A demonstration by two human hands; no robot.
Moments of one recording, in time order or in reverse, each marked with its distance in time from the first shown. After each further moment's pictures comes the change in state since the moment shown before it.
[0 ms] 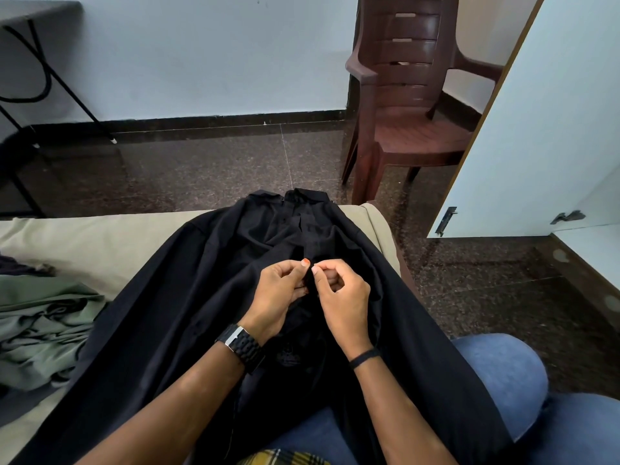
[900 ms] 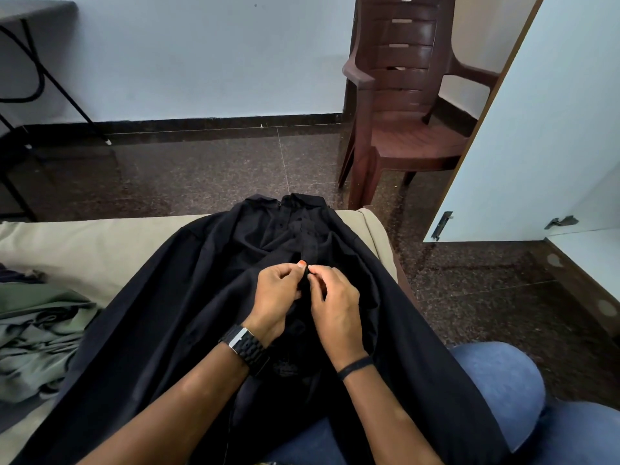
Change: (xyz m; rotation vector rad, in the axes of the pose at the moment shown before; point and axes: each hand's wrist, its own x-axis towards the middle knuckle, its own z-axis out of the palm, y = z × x) left_hand 0.007 0.006 0.010 0.065 0.130 -0.010; right_hand -0.001 -0.005 0.006 -0.328 -0.014 -0.207
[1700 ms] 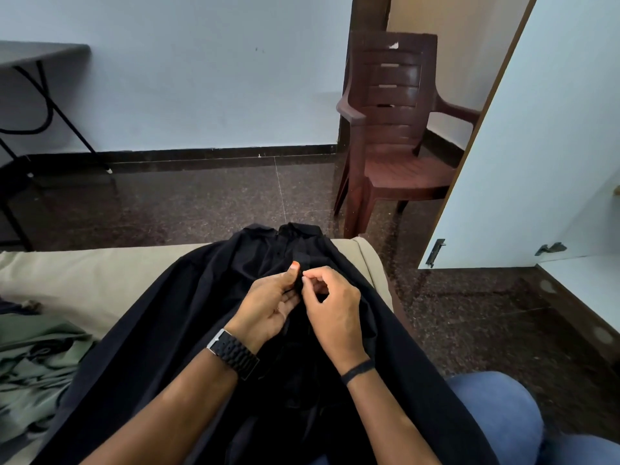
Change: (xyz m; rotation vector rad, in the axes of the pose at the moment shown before) left_hand 0.013 0.037 -0.004 -0.429 -0.132 -0.143; right_hand 0.035 -0.017 -0.012 0.149 0.046 -0.010
